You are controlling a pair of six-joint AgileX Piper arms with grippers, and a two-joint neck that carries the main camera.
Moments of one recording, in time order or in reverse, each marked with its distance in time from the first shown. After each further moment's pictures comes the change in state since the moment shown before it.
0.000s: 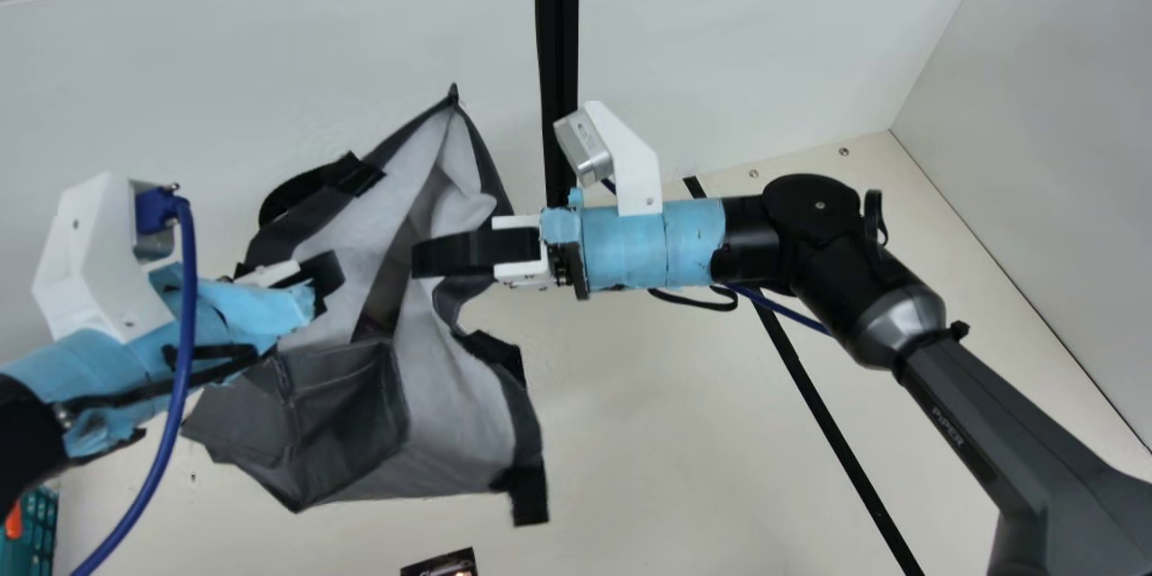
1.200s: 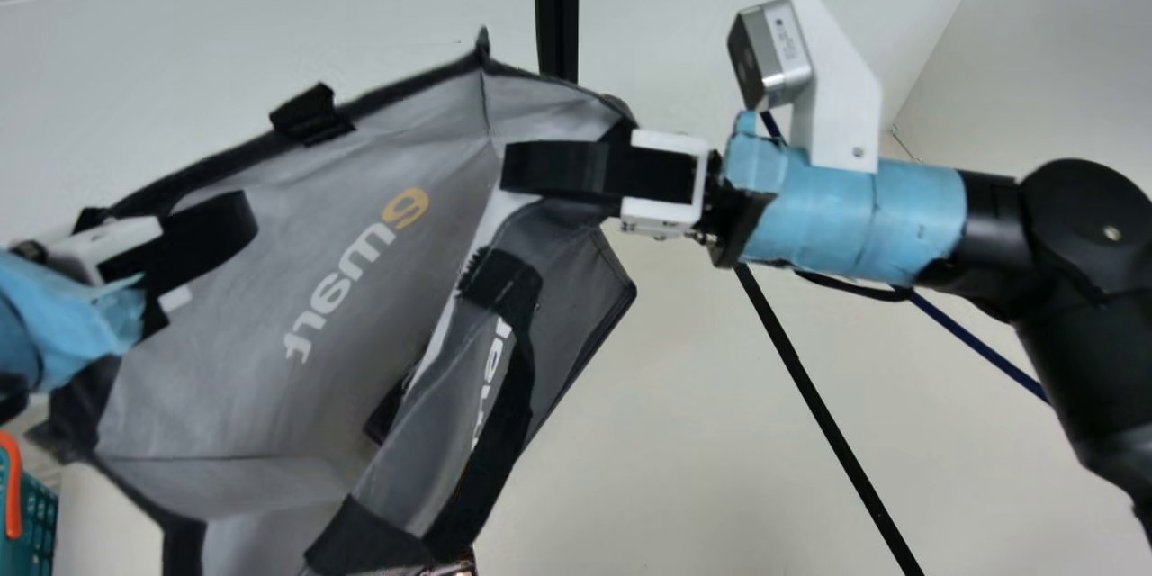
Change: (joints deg) left arm 4.0 -6.3 -18.0 -4.0 20.2 4.4; right arm -11.9 -20.0 -1.1 -1.1 0.3 15.0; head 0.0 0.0
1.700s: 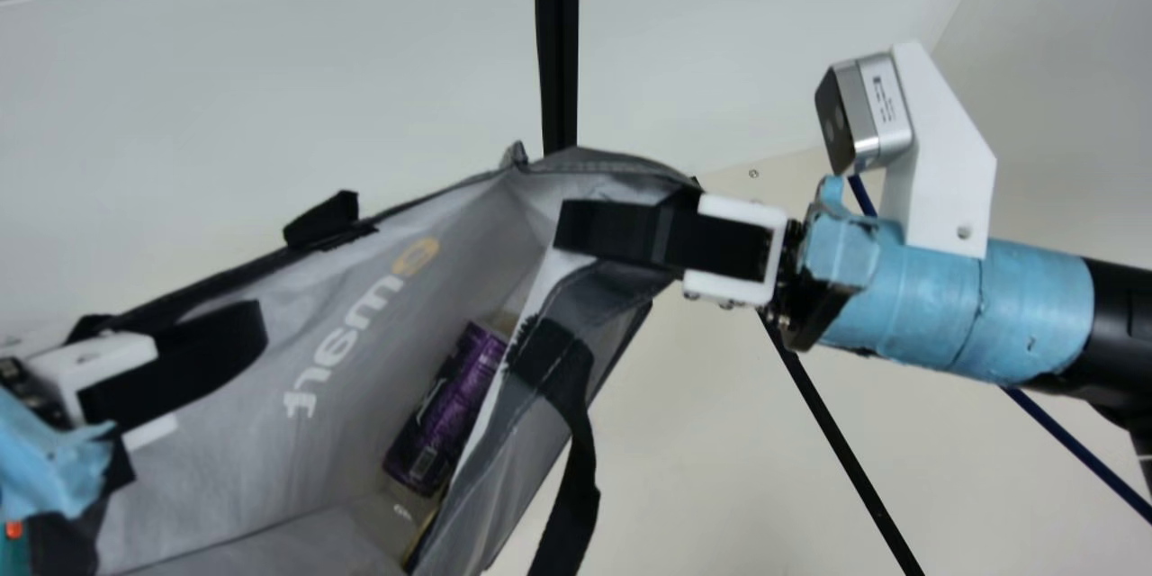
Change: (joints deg) left arm 0.5 -4.2 3.0 -3.7 10.3 2.7; right arm -3.6 -10.9 5.0 -6.8 -0.4 9.1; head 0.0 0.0
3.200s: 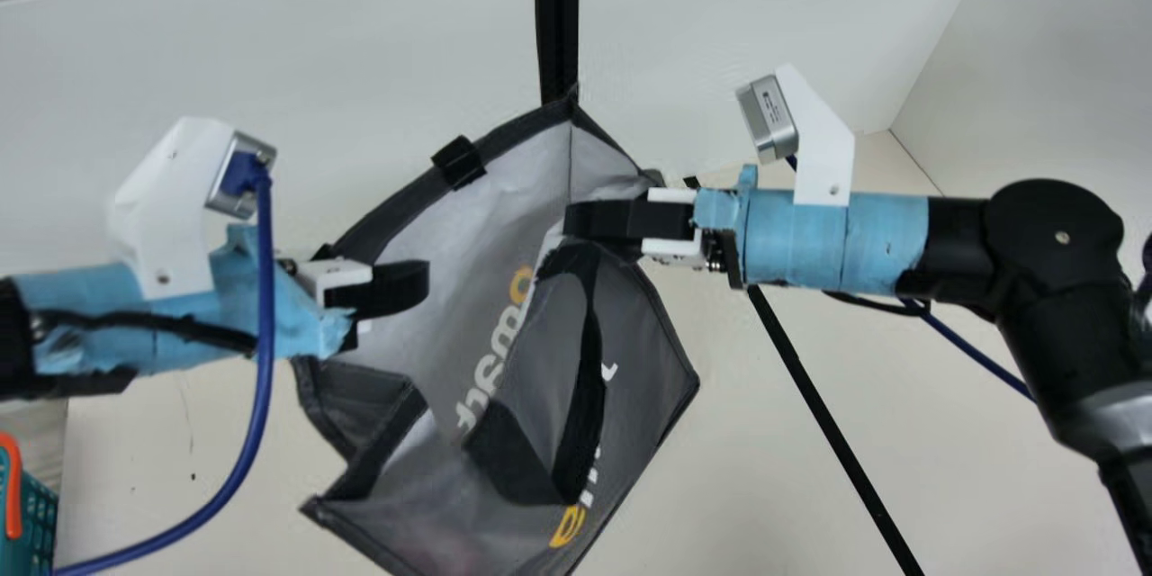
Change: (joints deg) left arm -3.3 23.1 -6.5 -9.8 -4.7 17.8; right arm -0.2 17.4 -1.0 -5.5 -0.2 -14.4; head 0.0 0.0
